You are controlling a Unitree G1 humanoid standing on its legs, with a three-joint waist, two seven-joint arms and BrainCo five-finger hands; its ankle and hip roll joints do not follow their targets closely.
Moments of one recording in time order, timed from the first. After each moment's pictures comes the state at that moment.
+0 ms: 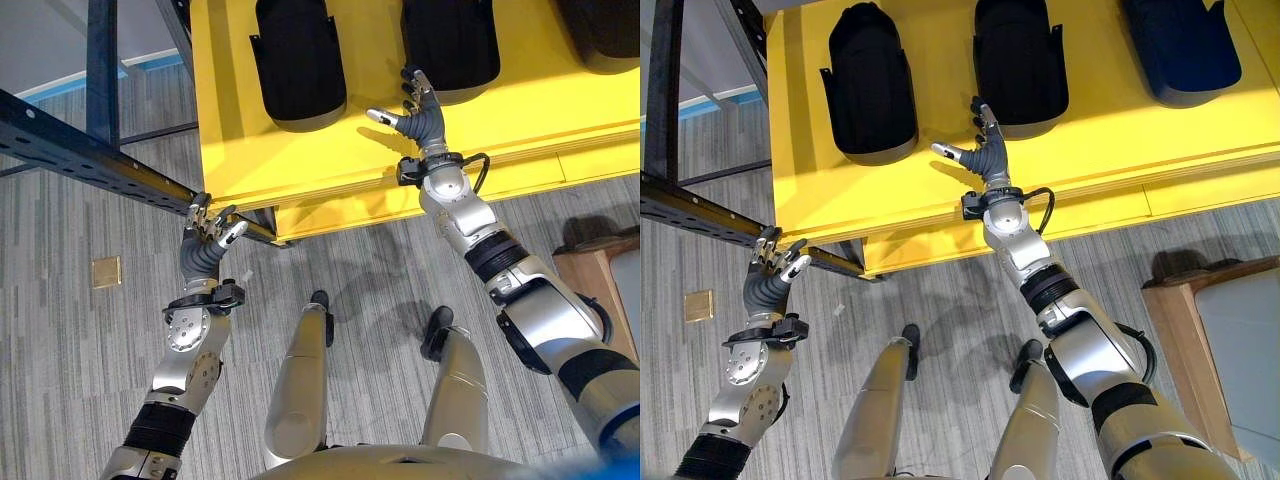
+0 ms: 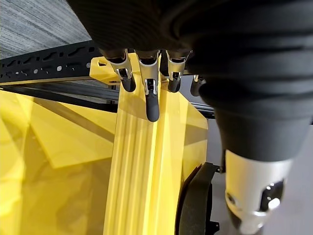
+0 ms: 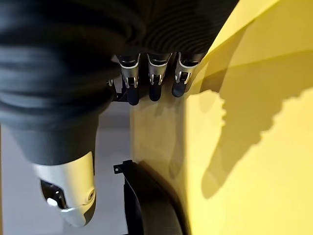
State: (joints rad) left arm 0.00 0.46 -0.11 0.04 -0.66 -0.31 0.29; right arm -1.00 -0.28 0.47 0.69 0.47 -0.16 -0.36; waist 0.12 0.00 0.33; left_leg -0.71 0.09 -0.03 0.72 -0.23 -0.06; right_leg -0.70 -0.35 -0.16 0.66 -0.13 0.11
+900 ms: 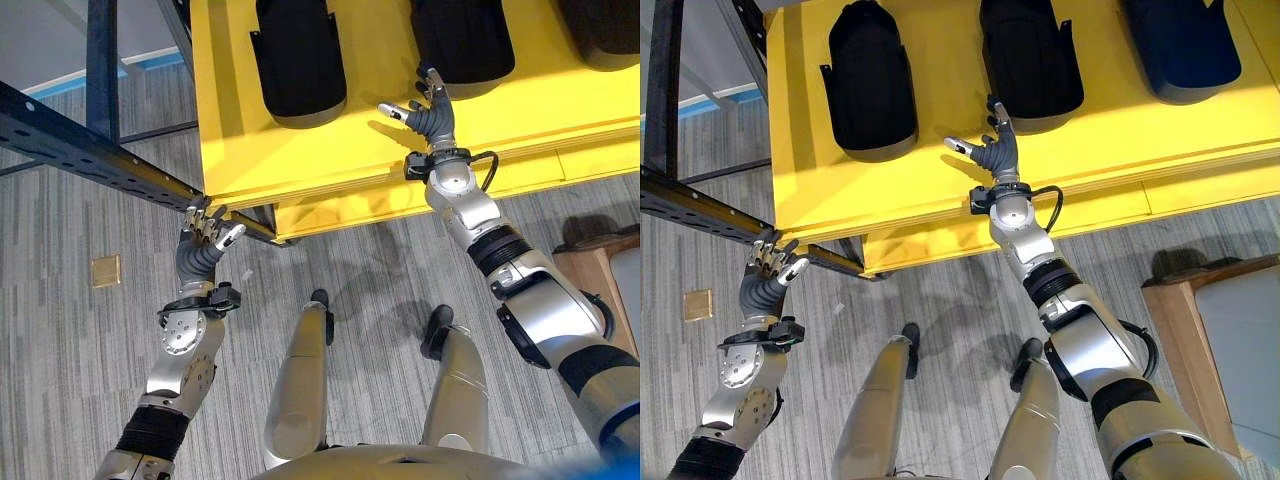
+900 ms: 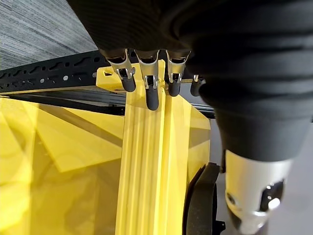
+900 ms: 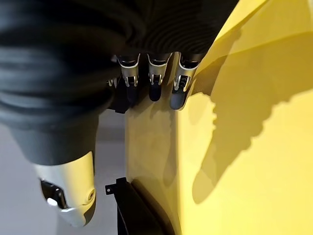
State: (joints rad) left arm 0.02 0.48 -0.11 0.04 -0.66 -0.31 0.29; right arm -1.03 -0.29 0.44 0.75 0.47 -0.16 -0.38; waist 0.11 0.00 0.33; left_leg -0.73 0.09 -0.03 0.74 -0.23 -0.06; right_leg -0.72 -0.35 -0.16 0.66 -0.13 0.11
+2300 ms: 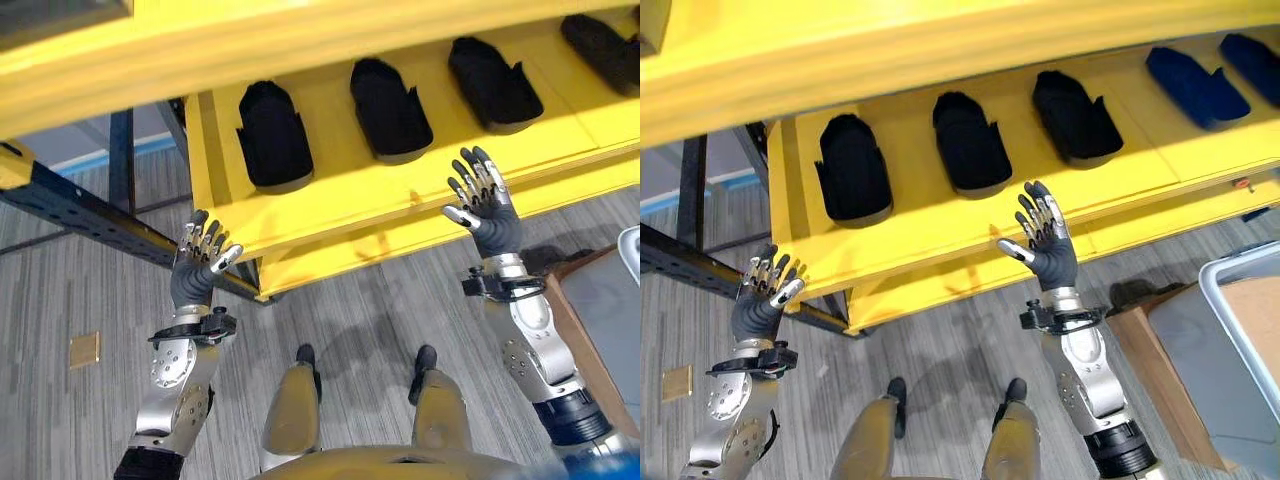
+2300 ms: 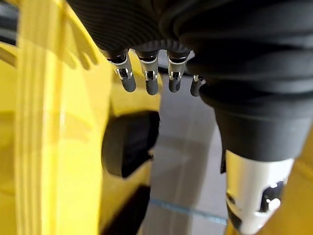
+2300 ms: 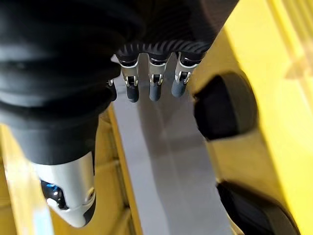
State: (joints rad) left arm 0.23 0.42 -0.04 -0.12 -0.64 -0.28 0.14; right arm -0.06 -0.42 0.19 -0.18 0.59 -0.27 -0.08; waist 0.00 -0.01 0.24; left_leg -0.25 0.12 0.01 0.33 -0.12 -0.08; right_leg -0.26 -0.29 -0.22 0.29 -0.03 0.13
